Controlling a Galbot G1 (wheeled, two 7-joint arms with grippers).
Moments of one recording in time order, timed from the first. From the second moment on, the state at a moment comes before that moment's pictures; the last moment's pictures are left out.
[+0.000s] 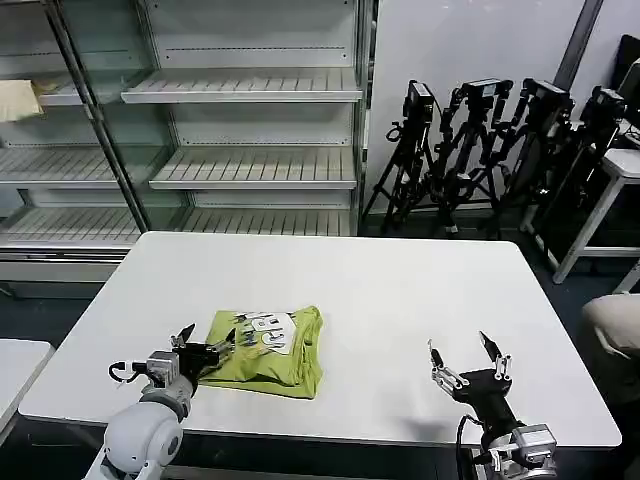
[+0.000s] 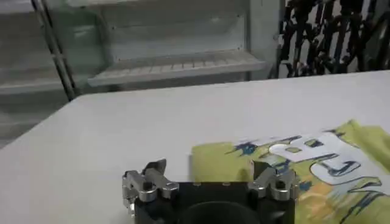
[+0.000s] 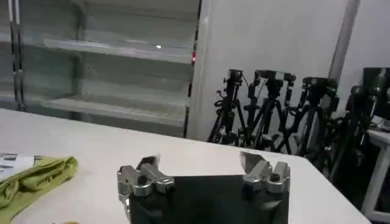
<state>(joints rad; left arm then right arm) 1.23 -1.12 -0.43 -1.96 -0.42 0.57 -0.19 -1.64 1.20 0.56 2.33 0.21 -0.28 0.12</state>
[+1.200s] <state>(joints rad) 1.25 -1.07 -0.51 -1.93 -0.37 0.58 -0.12 -1.63 1.19 0.55 2.34 0.21 -0.28 0.12</state>
